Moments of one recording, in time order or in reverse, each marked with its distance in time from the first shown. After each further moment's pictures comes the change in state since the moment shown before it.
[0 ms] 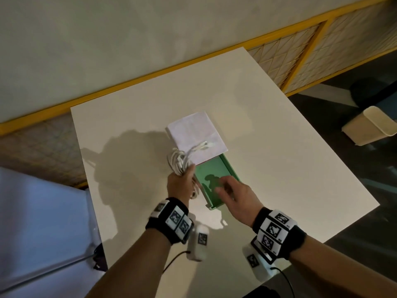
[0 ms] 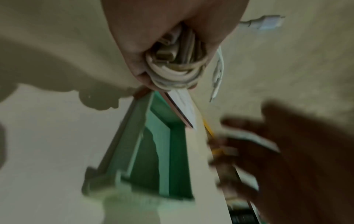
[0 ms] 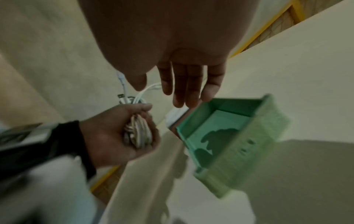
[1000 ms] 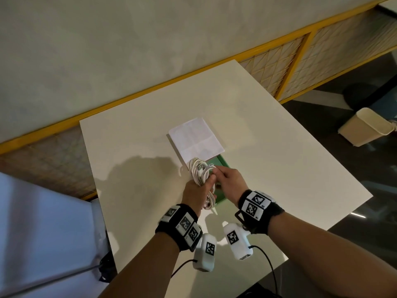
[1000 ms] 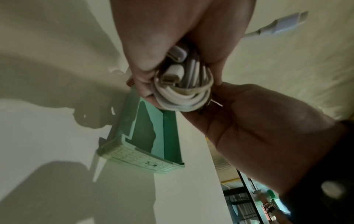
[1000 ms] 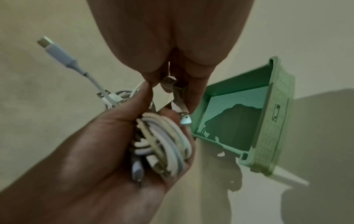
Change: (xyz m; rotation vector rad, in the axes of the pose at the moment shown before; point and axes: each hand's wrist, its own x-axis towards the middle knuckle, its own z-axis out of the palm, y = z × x) left_hand -0.043 -0.012 0.003 0.053 -0.347 0.098; right_hand 0.027 -0.010 0.015 0.530 0.093 0.241
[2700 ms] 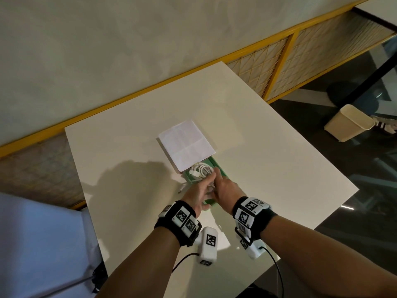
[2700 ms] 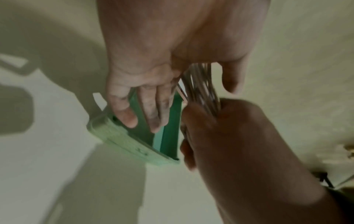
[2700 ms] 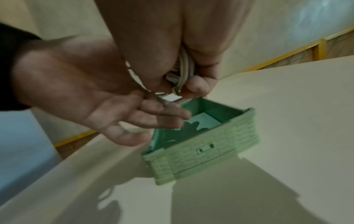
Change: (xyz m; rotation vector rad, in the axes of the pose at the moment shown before) left_hand 0.016 0.003 0.012 -0.024 -0.367 -0.344; right_hand -0.009 0.015 -0.011 -0.828 -0.061 -0.156
